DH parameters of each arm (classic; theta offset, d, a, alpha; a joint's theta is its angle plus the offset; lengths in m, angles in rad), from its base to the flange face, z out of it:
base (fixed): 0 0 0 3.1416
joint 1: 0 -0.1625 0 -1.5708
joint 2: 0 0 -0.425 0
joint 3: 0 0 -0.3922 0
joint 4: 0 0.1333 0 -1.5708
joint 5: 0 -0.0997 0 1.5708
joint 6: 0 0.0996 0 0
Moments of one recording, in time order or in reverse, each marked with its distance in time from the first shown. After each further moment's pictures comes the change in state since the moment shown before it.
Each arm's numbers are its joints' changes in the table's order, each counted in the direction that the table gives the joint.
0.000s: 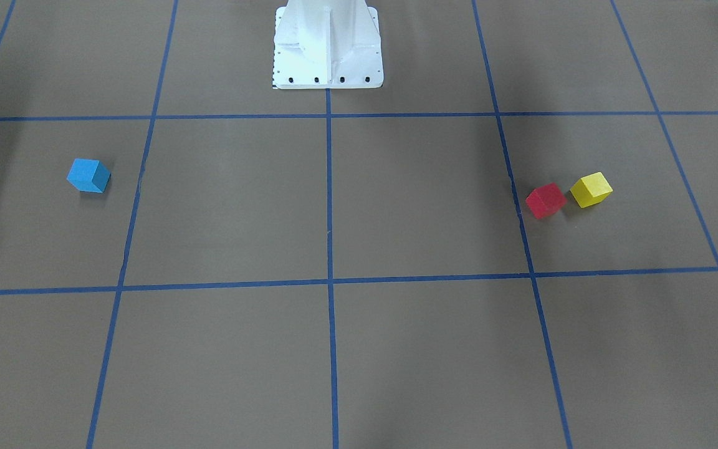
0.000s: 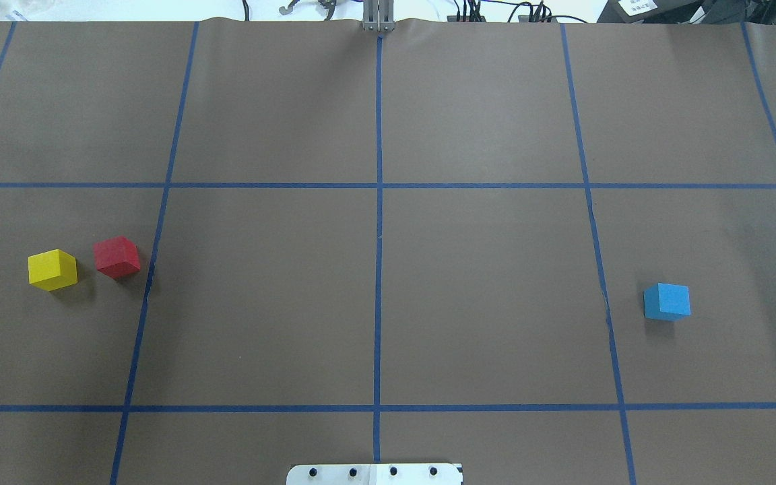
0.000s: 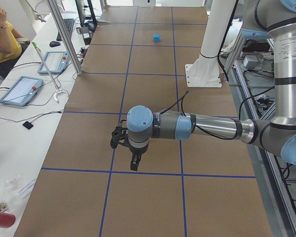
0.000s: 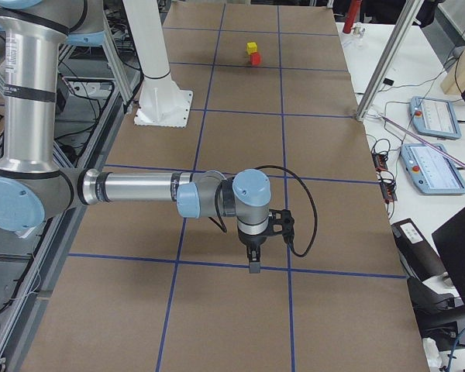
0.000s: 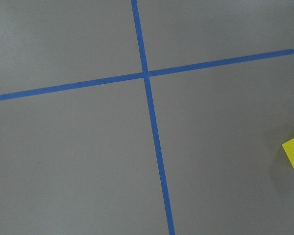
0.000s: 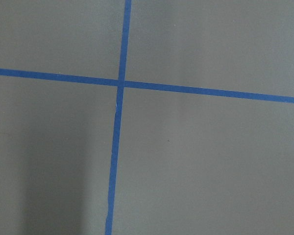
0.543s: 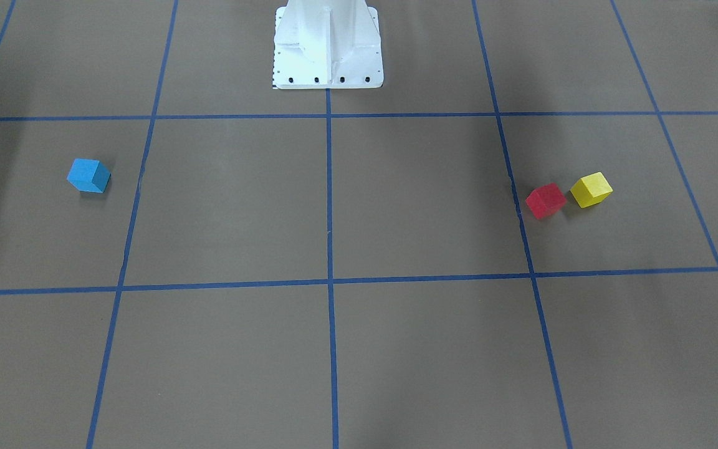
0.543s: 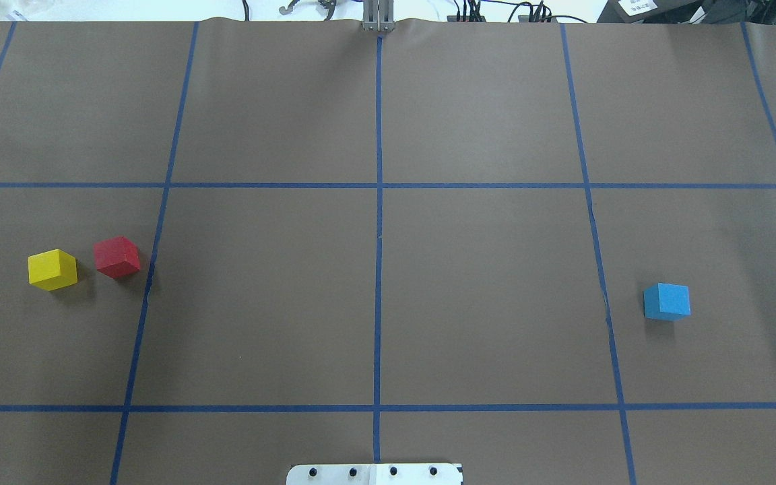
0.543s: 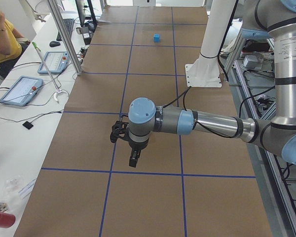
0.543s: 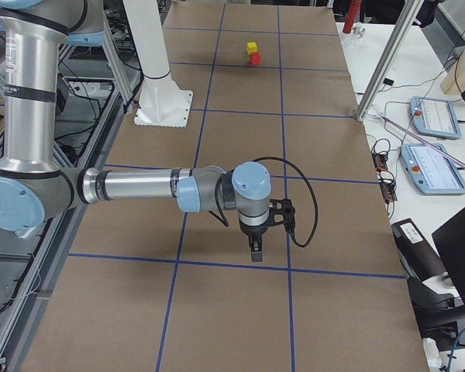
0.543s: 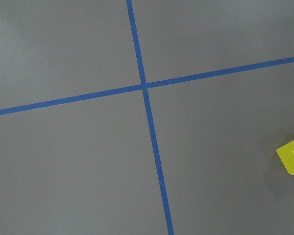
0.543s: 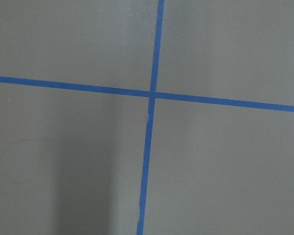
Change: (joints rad) left arm 0.003 -0.001 -0.052 -0.003 -0.081 -0.005; right arm 0.000 0.001 0.031 0.002 -0.076 0.002
